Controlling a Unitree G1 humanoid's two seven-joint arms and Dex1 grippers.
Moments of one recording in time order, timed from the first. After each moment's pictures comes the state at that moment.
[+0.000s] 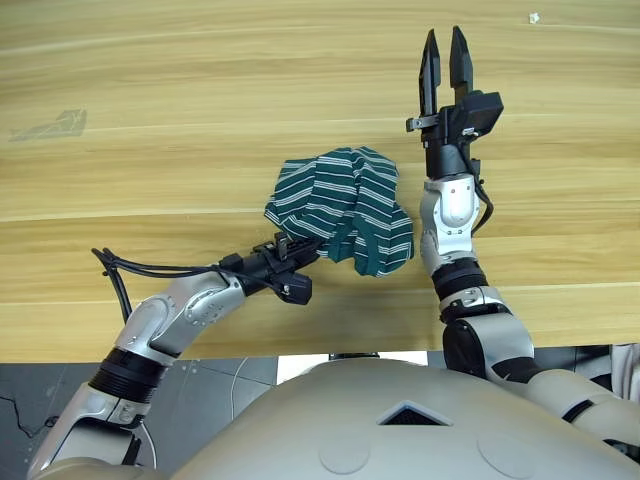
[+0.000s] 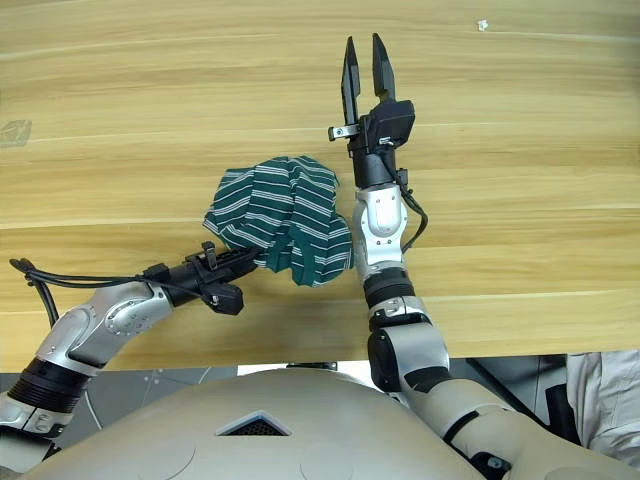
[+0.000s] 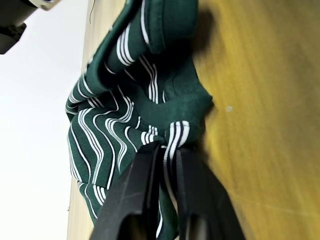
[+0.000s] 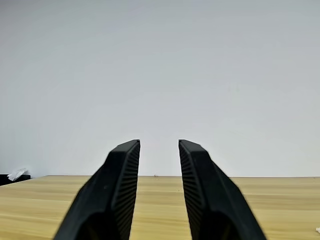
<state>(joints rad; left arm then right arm) 0.20 0.74 -0.38 -0.13 0.62 -0.51 -0.38 -0.38 0.11 0.01 0.72 0.02 -0.91 0.11</state>
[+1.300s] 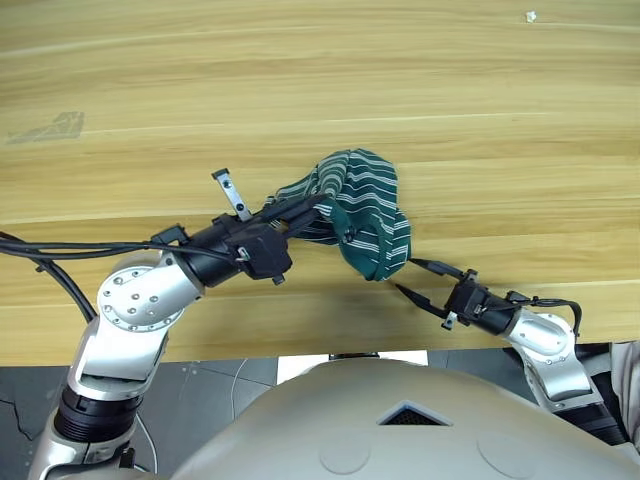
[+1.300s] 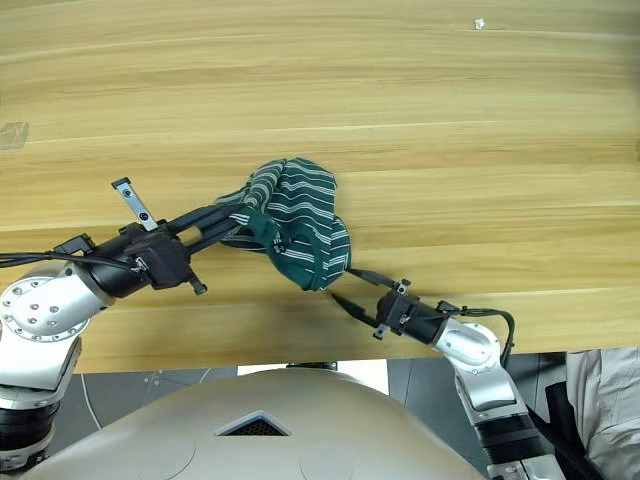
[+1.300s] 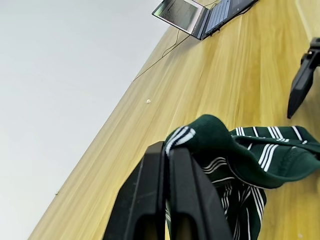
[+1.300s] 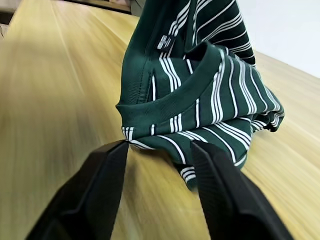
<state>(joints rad) 0.29 0.72 -0.09 -0.70 -0.04 -0.05 -0.64 0.46 -0.52 0.26 -0.12 0.05 -0.51 0.74</state>
